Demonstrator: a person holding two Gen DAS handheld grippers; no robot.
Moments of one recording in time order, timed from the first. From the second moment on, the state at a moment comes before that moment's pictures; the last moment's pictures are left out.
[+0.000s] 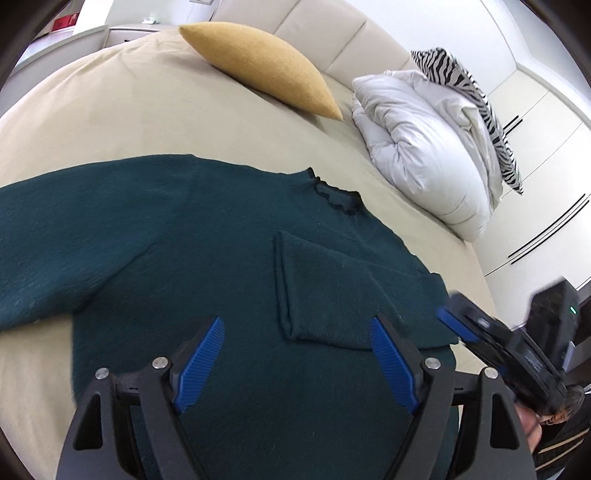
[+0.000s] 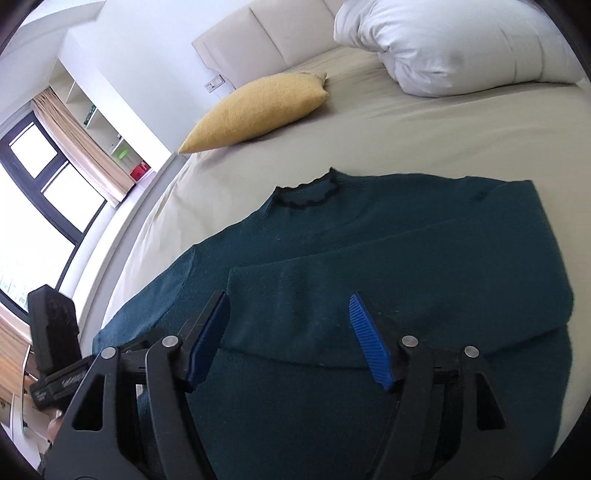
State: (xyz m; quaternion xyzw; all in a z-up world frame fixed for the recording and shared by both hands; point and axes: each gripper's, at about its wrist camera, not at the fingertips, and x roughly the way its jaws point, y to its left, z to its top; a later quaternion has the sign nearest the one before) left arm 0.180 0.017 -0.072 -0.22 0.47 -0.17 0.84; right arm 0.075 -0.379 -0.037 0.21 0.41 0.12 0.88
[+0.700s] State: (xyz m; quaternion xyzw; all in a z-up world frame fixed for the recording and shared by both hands) left arm 0.242 -0.041 -0.095 -0.13 0.51 -0.14 0.84; right arm 0.037 -0.570 -0.057 0.27 0.38 -0.01 0.88
